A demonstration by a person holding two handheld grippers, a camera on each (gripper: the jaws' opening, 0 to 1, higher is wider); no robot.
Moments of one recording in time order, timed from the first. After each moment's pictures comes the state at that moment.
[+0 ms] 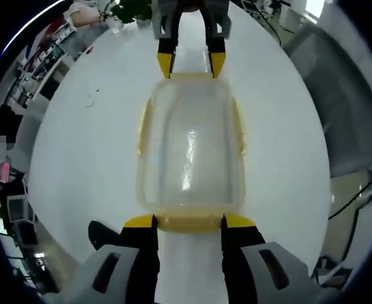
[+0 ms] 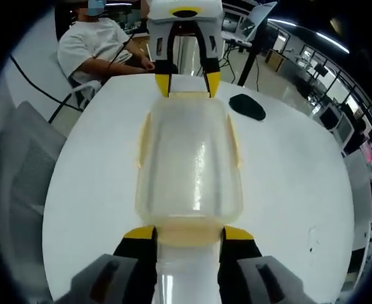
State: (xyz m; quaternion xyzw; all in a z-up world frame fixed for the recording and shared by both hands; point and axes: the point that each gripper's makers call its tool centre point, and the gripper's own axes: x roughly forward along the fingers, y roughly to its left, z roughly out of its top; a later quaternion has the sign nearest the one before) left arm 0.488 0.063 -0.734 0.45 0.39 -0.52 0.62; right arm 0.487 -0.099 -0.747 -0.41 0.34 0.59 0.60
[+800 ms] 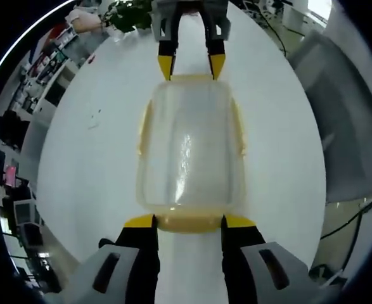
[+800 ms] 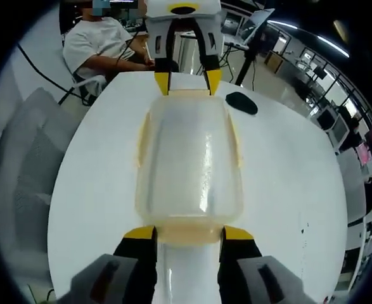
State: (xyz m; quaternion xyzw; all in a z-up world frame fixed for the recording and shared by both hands) left arm 0.477 0.009 -0.712 0.45 0.37 -0.50 0.63; right arm 0.479 -0.153 -0.724 -0.43 0.33 0.59 0.60
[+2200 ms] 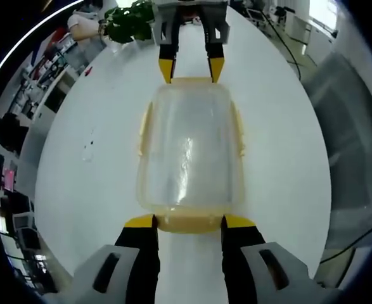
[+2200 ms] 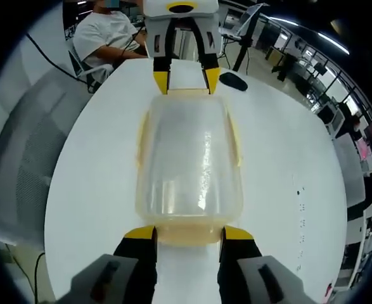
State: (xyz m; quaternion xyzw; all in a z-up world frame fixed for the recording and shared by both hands) left arm 0.491 -0.088 -0.719 0.43 0.36 -0.51 0.65; right arm 0.494 -0.251 -0.728 -0.44 0.34 0.58 0.59
